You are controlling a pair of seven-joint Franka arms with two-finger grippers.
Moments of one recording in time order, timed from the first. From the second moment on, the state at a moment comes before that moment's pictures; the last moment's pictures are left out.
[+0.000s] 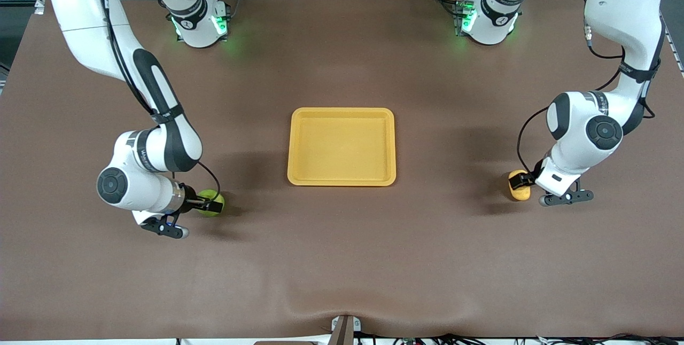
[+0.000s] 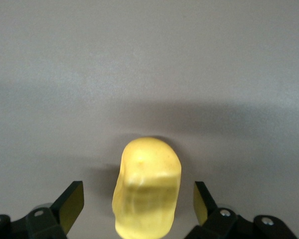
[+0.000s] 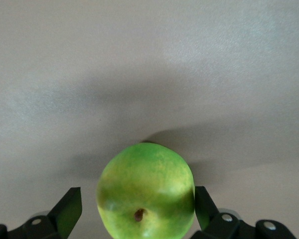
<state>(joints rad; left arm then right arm) 0.03 0.46 -0.02 -2.06 0.11 2.62 -0.20 0.15 0.67 -0.01 -1.64 0.19 2.24 0.28</state>
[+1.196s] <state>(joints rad) 0.01 0.48 -0.04 -2.05 0.11 2.62 -0.23 0.16 0.66 -0.02 -1.70 0.19 2.30 0.27</state>
